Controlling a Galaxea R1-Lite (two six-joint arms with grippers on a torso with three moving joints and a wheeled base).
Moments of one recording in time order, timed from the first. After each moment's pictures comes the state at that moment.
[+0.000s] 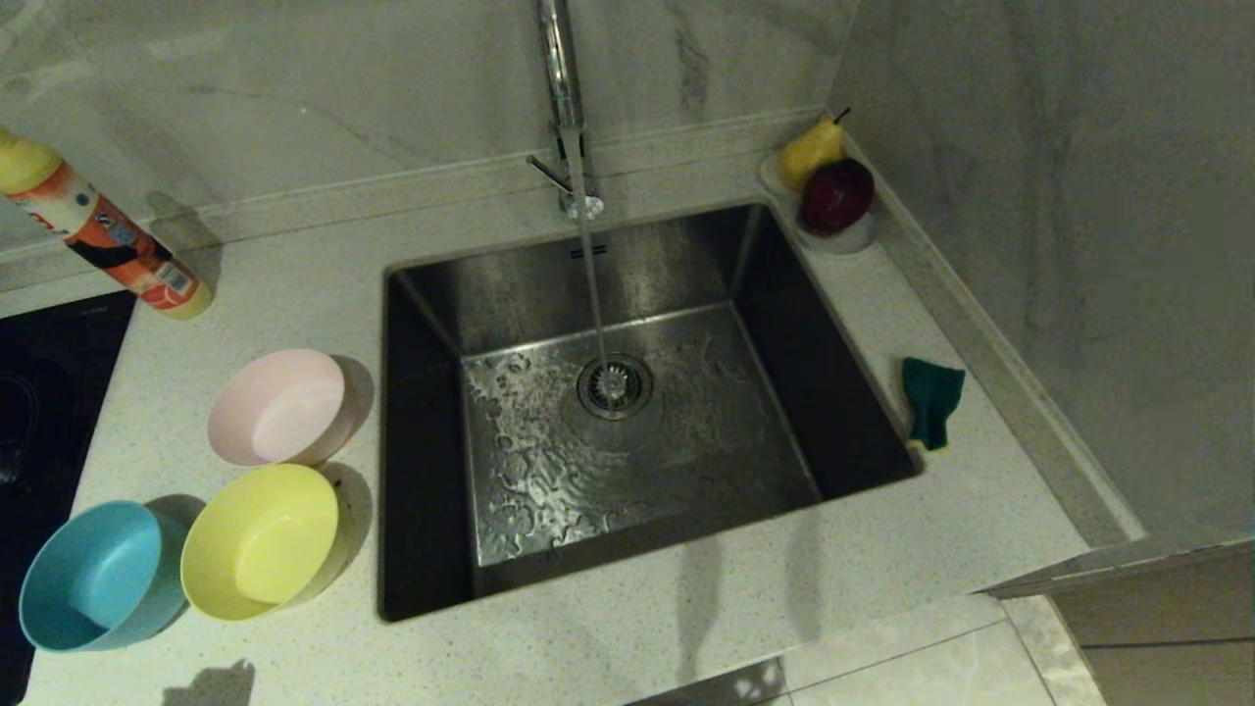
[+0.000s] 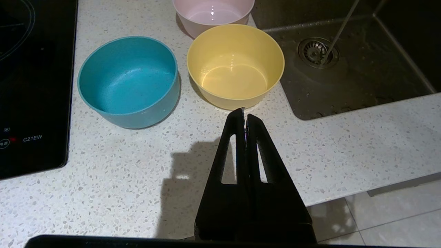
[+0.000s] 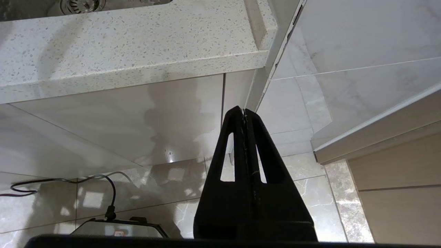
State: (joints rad) left arm -0.02 0.00 0.00 -0.11 0.00 0.01; right arm 0.00 0.00 0.00 0.00 0.01 -0.01
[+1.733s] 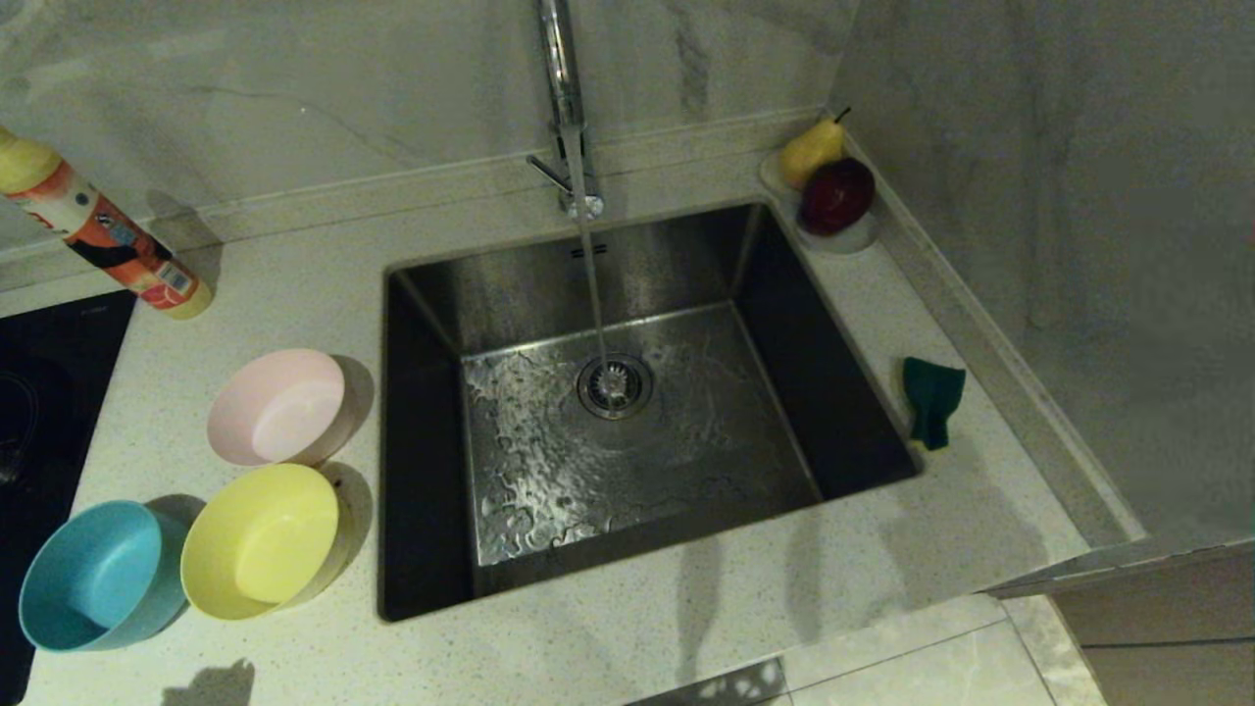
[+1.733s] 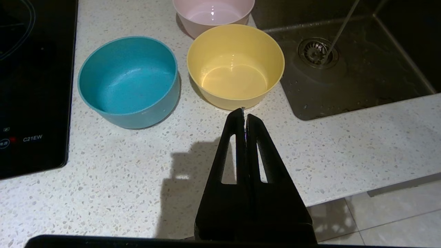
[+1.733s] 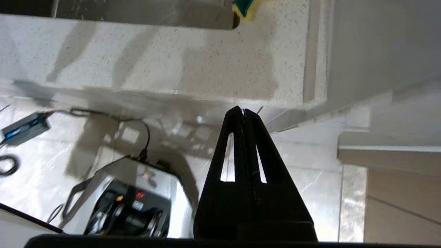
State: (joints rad) left arm -0.02 0.00 0.00 -0.11 0.00 0.01; right arm -0.01 0.60 -0.57 0.21 0.25 -0.17
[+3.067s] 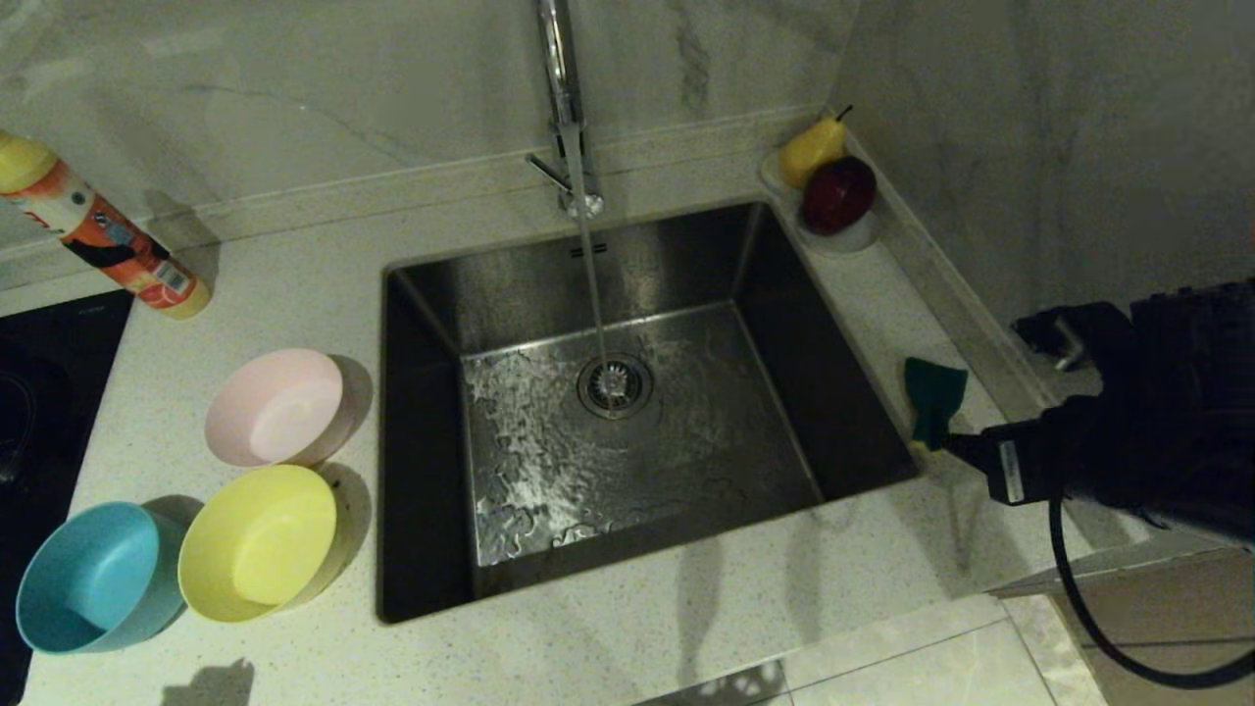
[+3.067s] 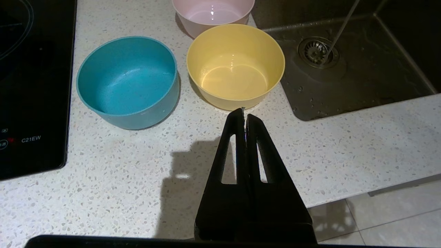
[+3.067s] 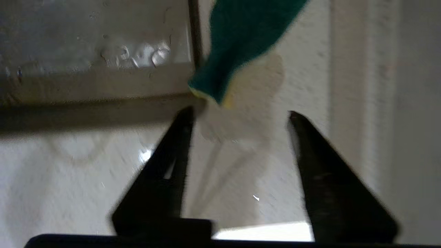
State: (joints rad) left arm -0.02 0.00 0.00 -0.11 0.00 0.01; right arm 0.34 1.47 -0.86 -0.13 -0.29 0.06
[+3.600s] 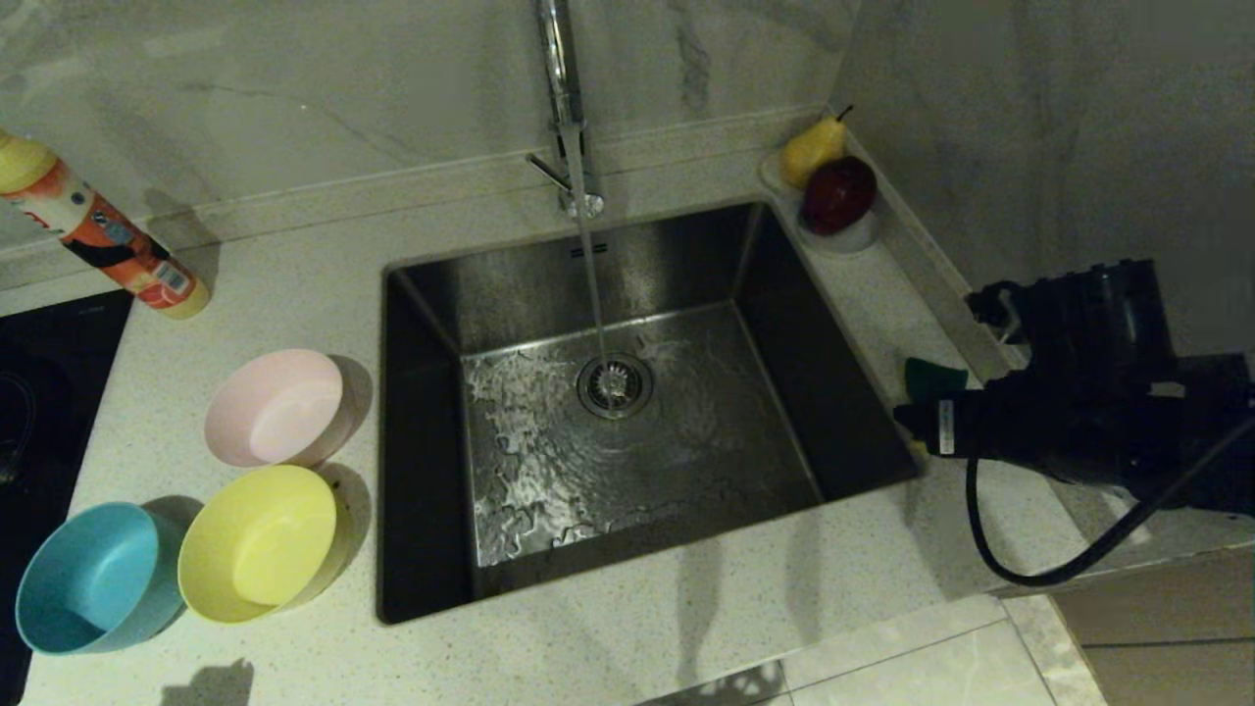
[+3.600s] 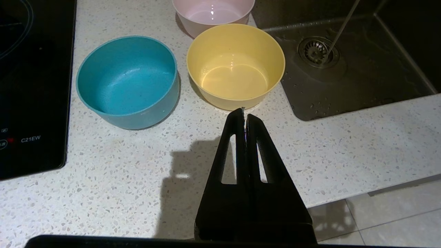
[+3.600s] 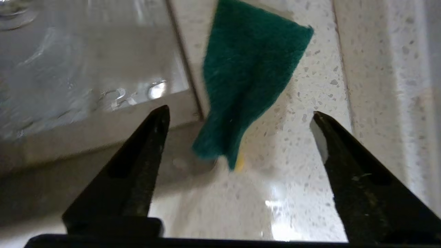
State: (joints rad) left arm -0.02 0.00 0.00 -0.11 0.00 0.01; right arm 0.37 1.63 -1.00 -0.13 -0.41 0.24
